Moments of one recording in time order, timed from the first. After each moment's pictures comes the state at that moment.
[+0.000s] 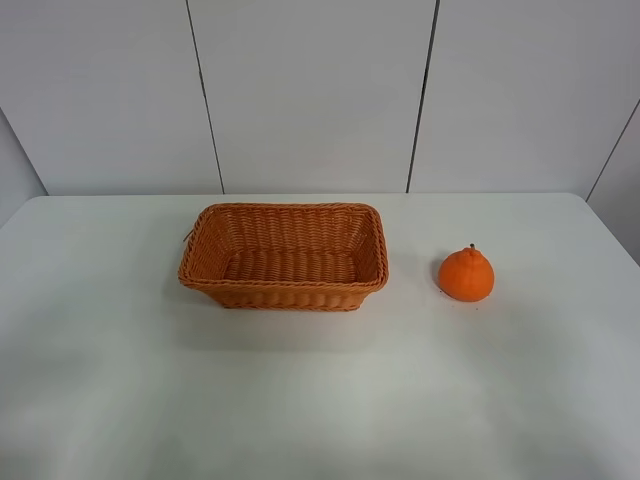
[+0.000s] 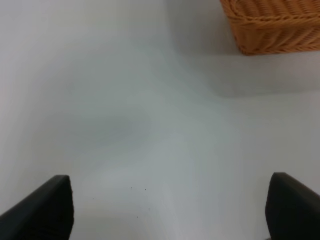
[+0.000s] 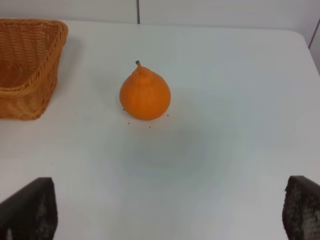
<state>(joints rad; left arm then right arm) -0.03 -0.01 -0.49 -0.02 1.06 0.10 0.04 0.00 -0.50 0.03 1.02 0.00</state>
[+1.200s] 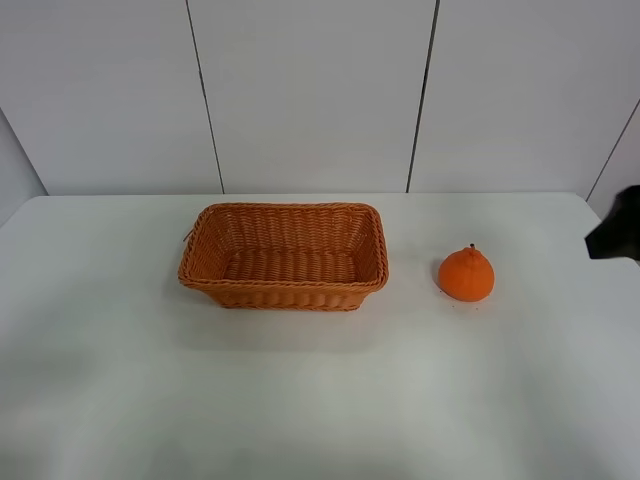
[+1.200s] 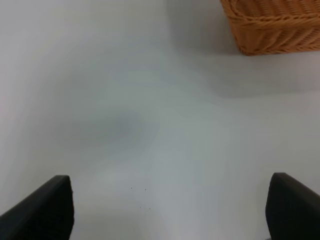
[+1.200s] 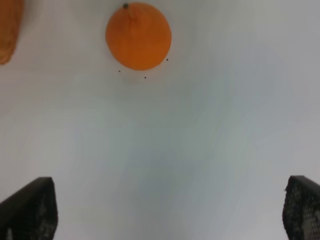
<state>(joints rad) -0.03 -0.01 -0.49 -0.02 1.06 0.10 0.04 1.07 -0.99 0.02 1.02 -0.01</state>
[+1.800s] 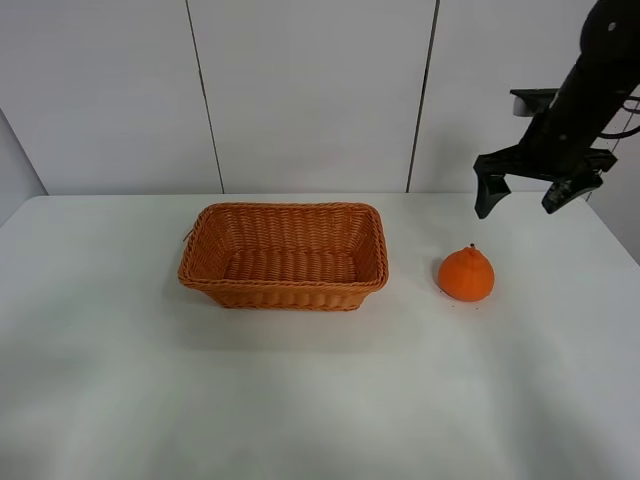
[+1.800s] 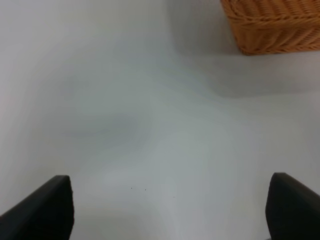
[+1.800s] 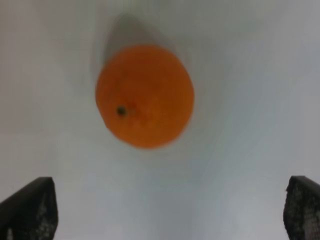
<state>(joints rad) -0.03 -0.01 -0.49 -0.02 1.06 0.10 0.08 1.90 -1.62 0.06 1.16 -0.03</state>
